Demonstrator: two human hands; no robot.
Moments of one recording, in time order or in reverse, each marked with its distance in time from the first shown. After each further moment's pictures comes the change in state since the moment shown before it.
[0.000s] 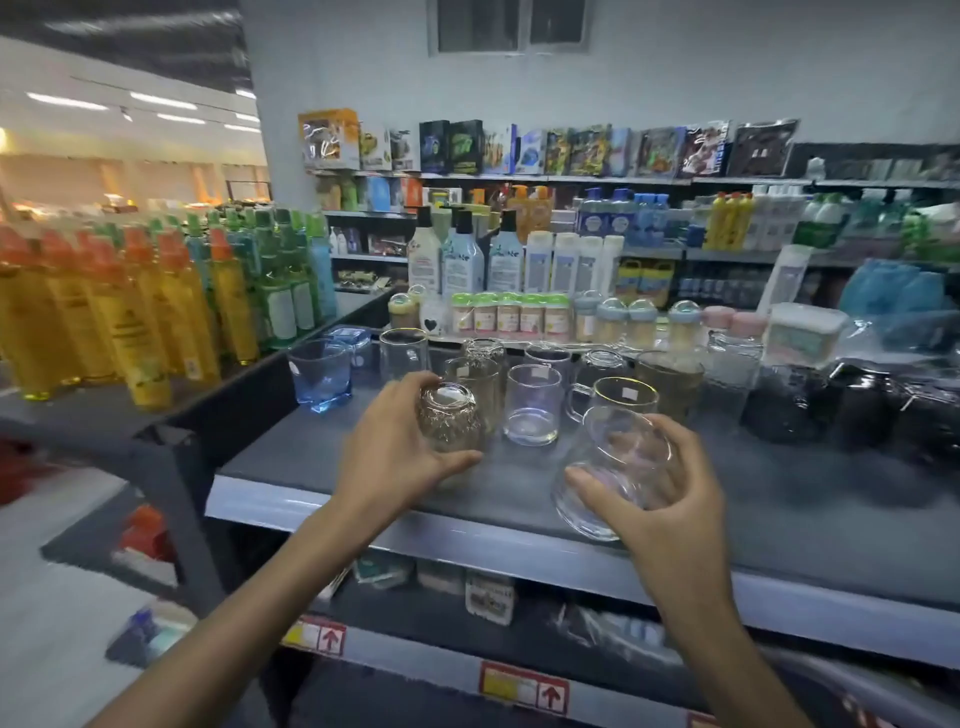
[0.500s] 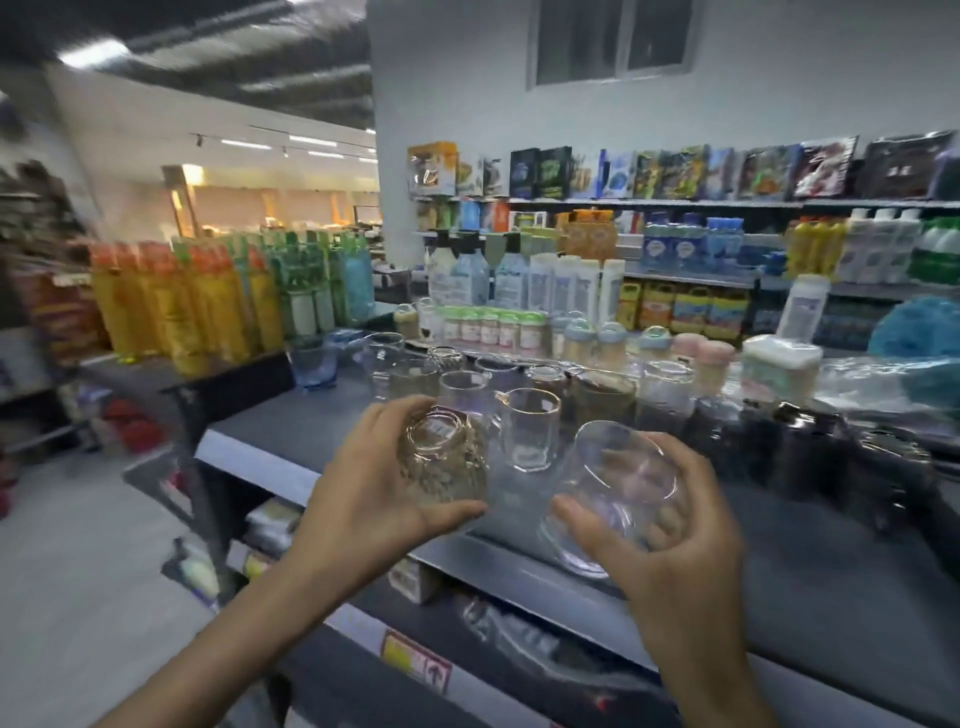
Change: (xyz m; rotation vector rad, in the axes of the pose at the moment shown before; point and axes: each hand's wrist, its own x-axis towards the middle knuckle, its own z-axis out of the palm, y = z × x) left_hand -0.085 0.195 0.030 0.048 0.081 -0.061; right_hand 0.035 -0.005 -0.172 0.118 -0.203 -0.074
